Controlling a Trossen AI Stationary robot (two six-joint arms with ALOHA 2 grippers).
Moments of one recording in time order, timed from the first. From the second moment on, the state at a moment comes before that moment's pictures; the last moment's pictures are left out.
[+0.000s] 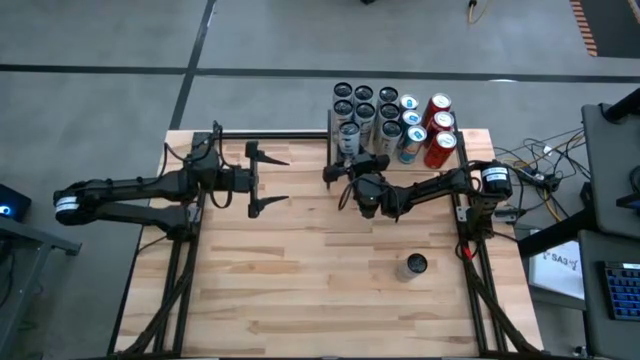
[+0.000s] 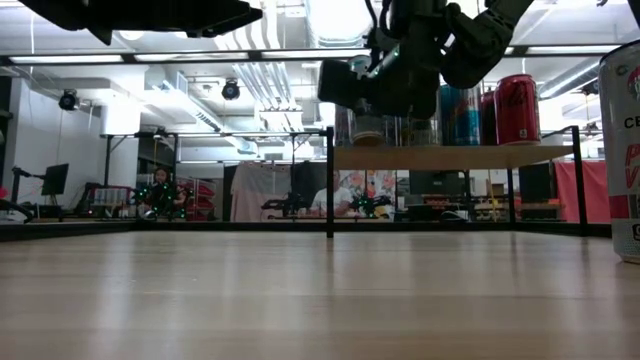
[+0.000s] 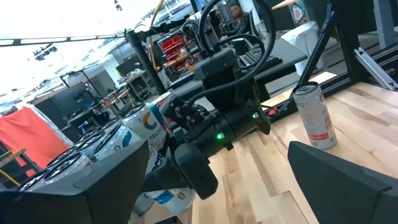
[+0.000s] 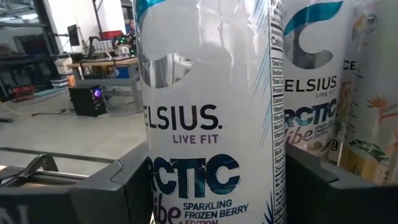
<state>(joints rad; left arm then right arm) 0.25 0.92 0.61 0.31 0.24 0.50 -0.07 1.82 0.96 0.93 1.21 0.06</state>
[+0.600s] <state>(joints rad) 0.25 0.92 0.61 0.30 0.24 0.49 -0.08 1.82 0.96 0.89 1.23 0.12</state>
